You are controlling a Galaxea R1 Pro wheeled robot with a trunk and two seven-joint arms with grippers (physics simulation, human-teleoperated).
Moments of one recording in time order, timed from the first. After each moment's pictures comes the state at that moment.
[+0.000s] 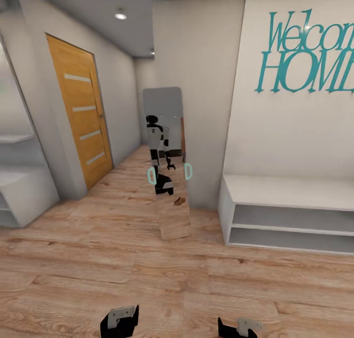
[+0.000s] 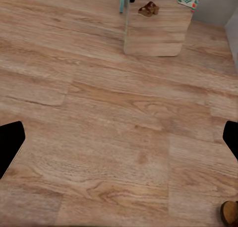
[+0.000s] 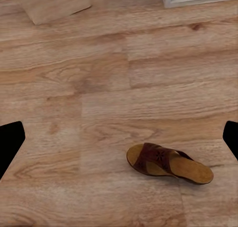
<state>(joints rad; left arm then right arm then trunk) -0.23 -0.07 0.00 -0.46 0.11 -0.42 0.00 -0.23 0.09 -0.10 -0.44 -0.04 -0.27 -0.03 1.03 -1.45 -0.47</state>
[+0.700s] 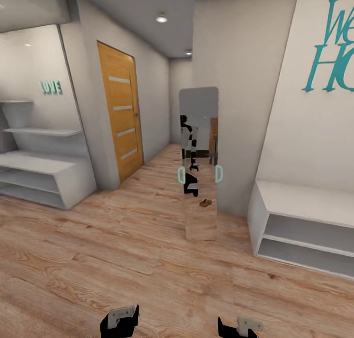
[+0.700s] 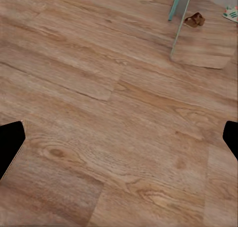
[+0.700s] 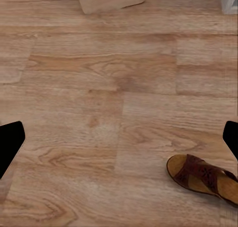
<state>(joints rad) -0.23 -0.07 0.00 -0.46 0.11 -0.42 0.00 -0.23 0.10 -0.10 -0.44 -0.04 -0.27 -0.03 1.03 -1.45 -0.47</state>
